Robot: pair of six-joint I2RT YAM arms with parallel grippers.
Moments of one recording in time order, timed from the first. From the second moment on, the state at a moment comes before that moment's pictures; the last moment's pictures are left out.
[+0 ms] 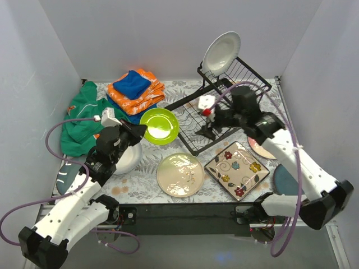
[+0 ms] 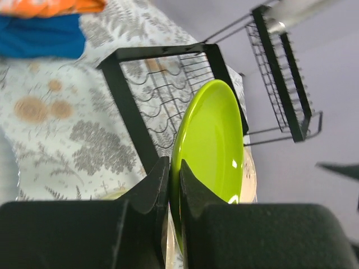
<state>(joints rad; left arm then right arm) -0.48 0.76 0.67 -0.15 -0.18 -0.95 0.67 1.26 1.31 -0.57 -0.63 -0.63</state>
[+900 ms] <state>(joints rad) -0.54 1.76 1.76 0.16 0.33 -0.10 -0.45 0.98 1.08 -0.44 -0.60 -0.14</state>
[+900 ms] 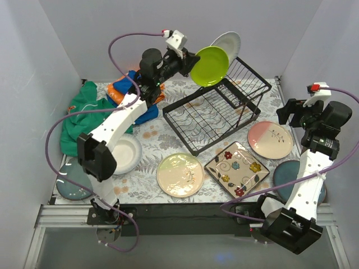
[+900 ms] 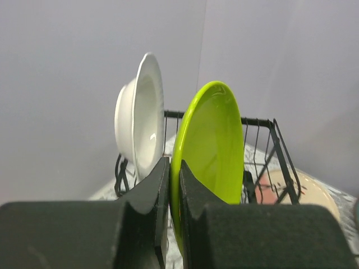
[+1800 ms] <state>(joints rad) -0.73 2.38 2.27 0.57 -0.07 0.32 -0.50 1.03 1.01 -0.37 -0.73 -0.07</state>
